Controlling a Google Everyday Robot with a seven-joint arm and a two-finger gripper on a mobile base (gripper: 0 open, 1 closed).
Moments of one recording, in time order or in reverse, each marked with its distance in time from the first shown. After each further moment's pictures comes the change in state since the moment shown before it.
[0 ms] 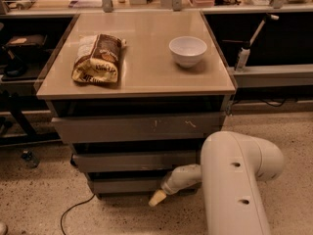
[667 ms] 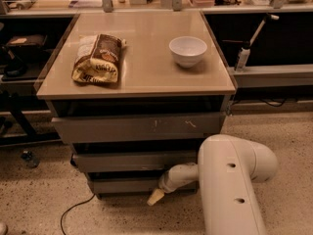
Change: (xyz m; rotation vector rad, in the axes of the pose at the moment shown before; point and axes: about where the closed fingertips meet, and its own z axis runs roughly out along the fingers) arm -0.005 -0.006 0.020 -0.015 0.007 -0.025
